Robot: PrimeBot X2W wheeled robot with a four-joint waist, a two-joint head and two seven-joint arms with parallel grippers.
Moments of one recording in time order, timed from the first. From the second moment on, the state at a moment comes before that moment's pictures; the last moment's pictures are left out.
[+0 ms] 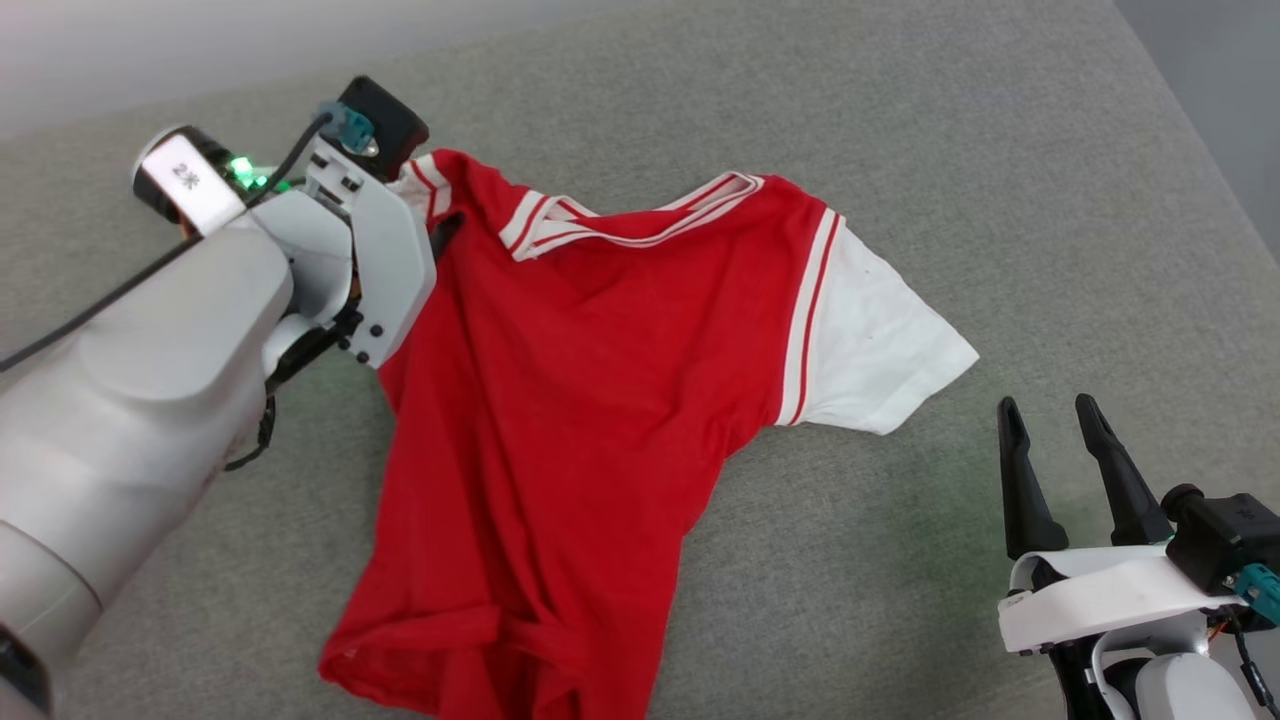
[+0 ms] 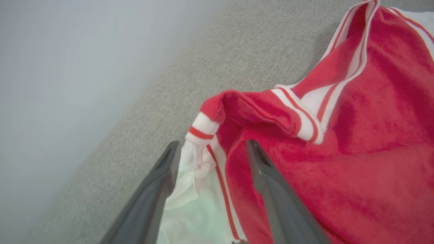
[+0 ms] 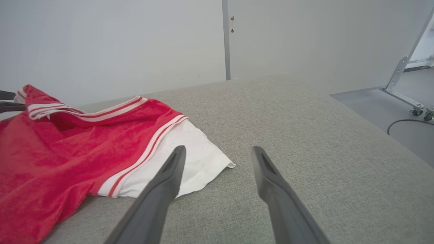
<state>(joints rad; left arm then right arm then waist) -1.27 0.54 -1.28 0.78 -0.89 -0.13 0.17 -0.16 -0.05 0.00 0.14 0.24 0.13 -0.20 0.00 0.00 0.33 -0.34</state>
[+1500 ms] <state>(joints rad) -0.88 0.60 -1.14 0.58 -1.03 0.00 -0.26 0.04 -0.09 -0.17 0.04 0.14 0.13 -0.12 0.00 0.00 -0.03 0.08</state>
